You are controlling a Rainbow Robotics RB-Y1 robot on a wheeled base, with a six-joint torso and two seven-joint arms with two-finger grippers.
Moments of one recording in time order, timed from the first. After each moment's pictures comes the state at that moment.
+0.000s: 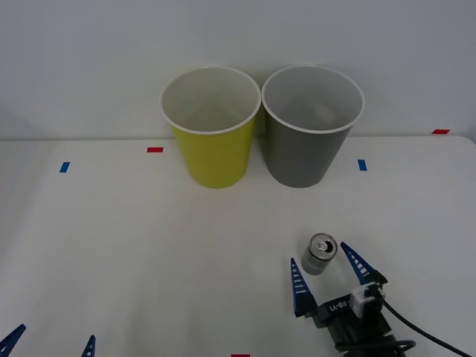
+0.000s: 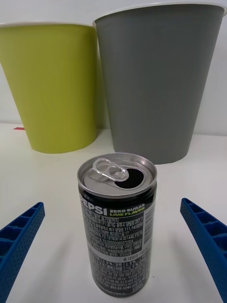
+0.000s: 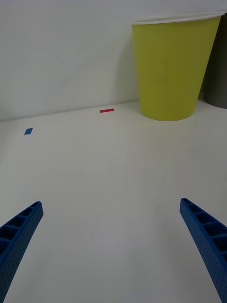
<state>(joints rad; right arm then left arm) 0.39 -0.39 0.51 -1.65 -0.40 -0.54 1.80 1.14 0.35 -0.07 -2.08 -0.15 -0.58 -1.25</state>
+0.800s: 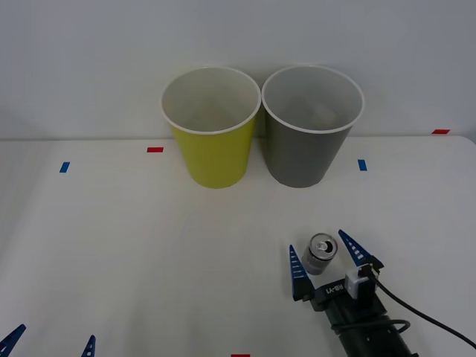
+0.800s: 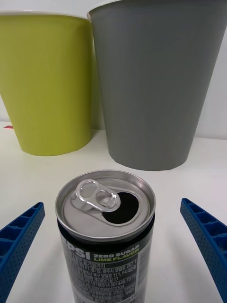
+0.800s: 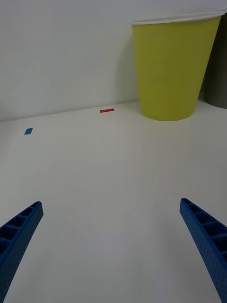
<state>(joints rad) 0.34 -0.37 0.48 -1.65 -0.41 -0.47 1.82 1.14 0.35 -0.07 -2.08 -0.15 -0.58 -1.25</state>
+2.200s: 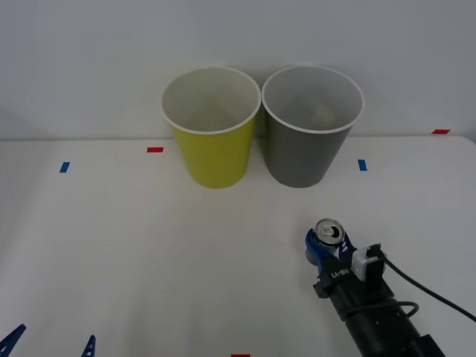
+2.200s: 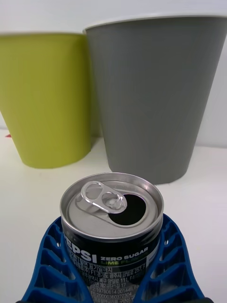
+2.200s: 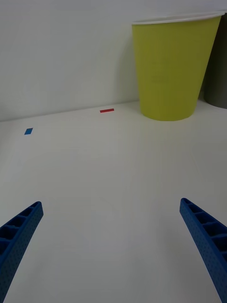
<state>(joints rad) 0.36 -0.42 0.44 -1.85 -0.49 -0.30 1.83 1.14 0.35 -0.07 -2.08 -0.15 -0.58 -1.25</state>
